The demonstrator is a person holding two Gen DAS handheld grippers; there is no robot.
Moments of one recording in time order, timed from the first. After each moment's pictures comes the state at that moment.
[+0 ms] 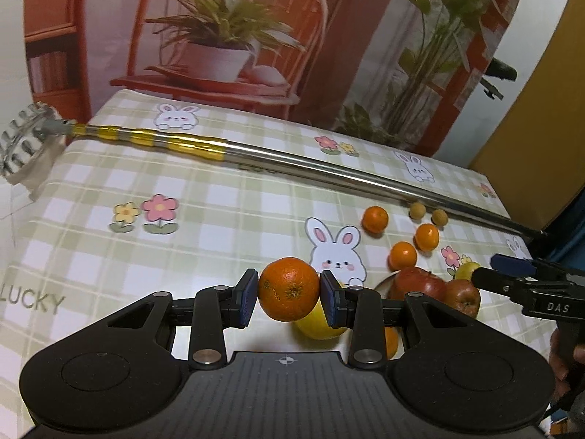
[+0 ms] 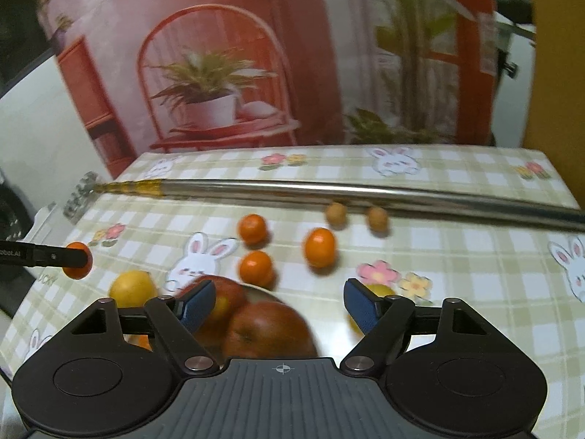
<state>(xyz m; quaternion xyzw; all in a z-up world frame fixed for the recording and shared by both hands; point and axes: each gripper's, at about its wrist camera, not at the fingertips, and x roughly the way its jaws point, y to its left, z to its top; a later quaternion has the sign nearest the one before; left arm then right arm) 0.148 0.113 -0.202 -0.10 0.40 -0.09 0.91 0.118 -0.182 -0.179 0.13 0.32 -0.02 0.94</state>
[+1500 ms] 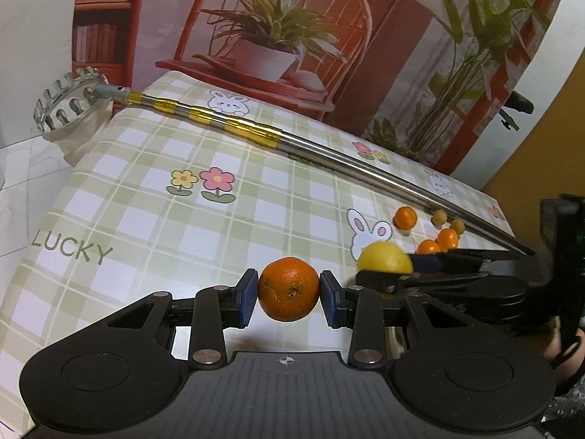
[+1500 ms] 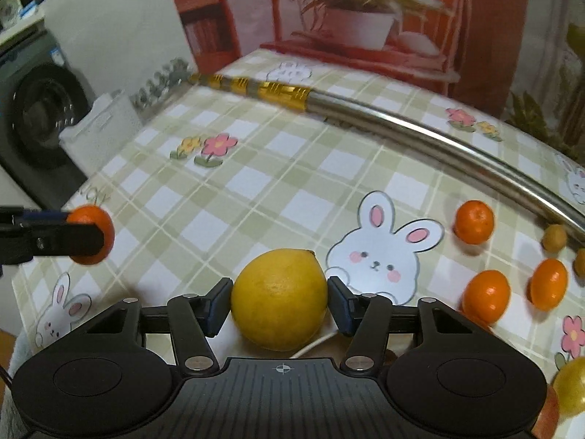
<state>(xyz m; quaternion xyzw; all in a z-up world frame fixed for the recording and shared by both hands) 0.114 0.156 -0.214 -0.15 0.40 -0.06 0.90 0.232 -0.031 -0.213 0.04 0.42 0.11 0.90</state>
